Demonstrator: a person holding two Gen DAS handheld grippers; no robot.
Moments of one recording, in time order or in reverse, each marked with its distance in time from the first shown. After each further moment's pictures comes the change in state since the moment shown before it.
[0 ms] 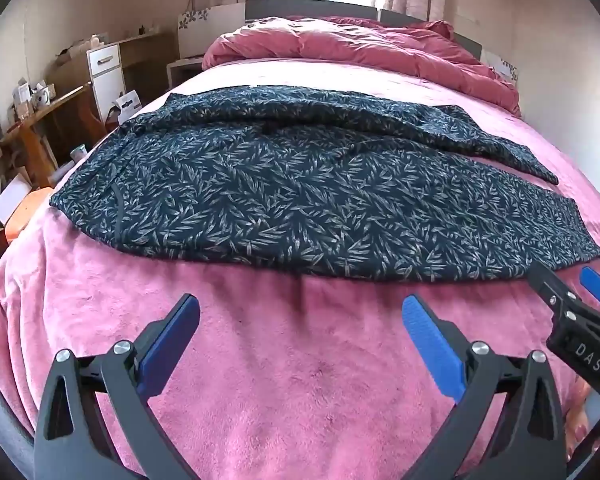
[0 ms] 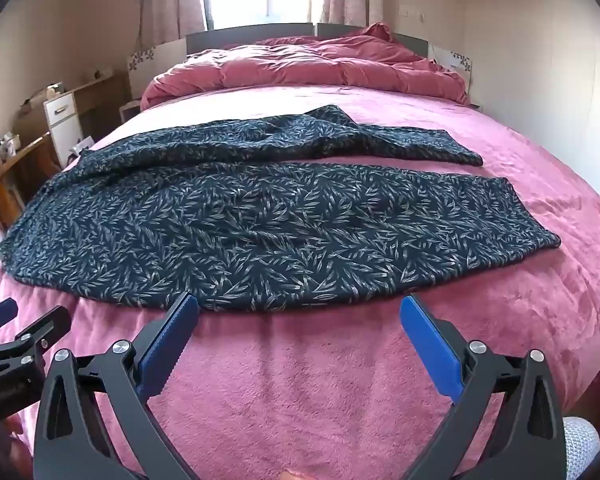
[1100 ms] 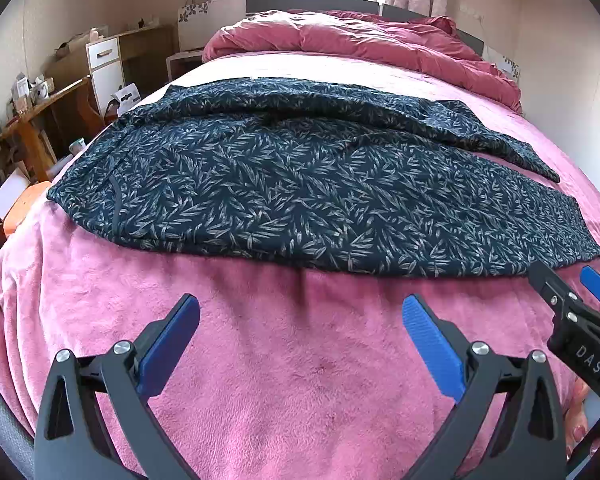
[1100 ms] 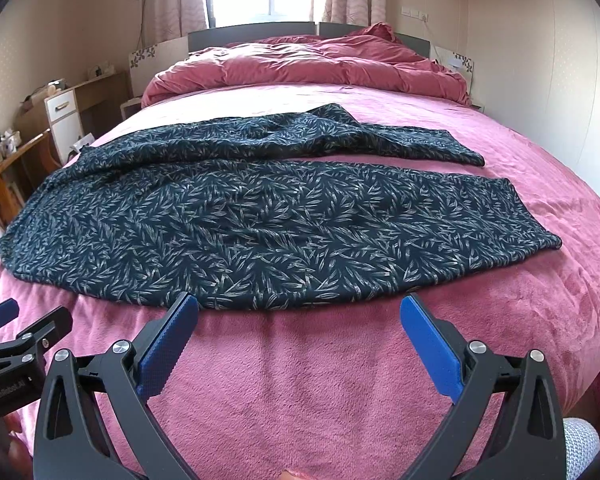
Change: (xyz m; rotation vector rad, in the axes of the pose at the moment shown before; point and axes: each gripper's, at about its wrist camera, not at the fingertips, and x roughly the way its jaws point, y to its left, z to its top) left arm 0.007 0.002 -0.001 -0.008 0.026 -0.005; right arm 0.001 0.003 -0.003 -0.007 0.004 -0.001
